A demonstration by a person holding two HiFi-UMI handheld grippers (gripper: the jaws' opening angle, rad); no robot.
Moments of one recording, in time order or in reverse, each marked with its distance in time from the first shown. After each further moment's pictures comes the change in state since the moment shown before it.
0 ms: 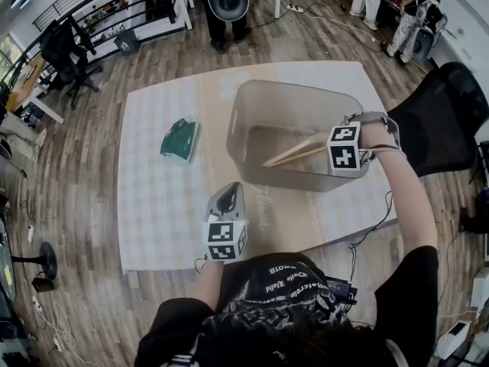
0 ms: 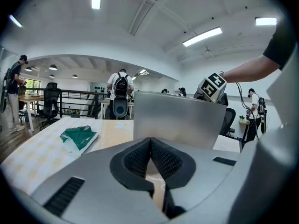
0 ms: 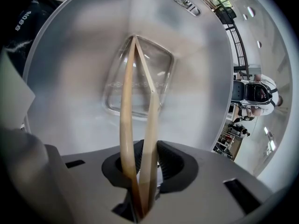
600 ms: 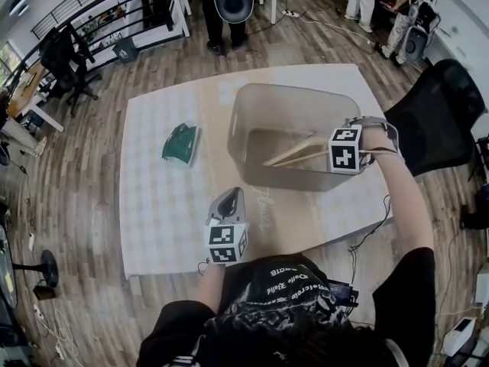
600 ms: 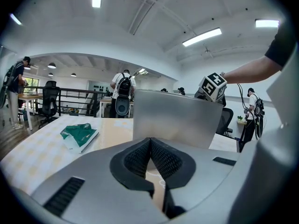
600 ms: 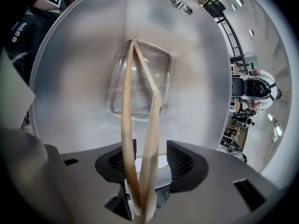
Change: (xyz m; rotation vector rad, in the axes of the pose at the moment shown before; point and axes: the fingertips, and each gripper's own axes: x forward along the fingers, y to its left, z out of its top) left arm -0.014 -0.001 -0.009 -0.004 0.011 -0.017; right arm -0.005 0.023 -0.001 0.108 -0.030 0.044
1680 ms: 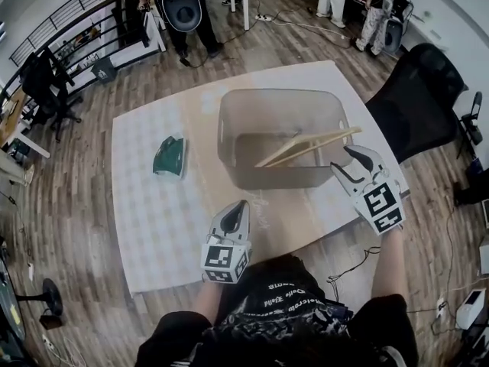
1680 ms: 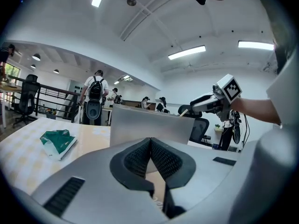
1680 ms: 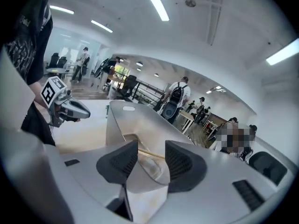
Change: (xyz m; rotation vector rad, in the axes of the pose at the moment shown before) left arm -0.039 -0.046 0.027 0.012 -0.108 -0.257; right arm -0.162 0.056 0.012 0.884 -0.932 -0.348
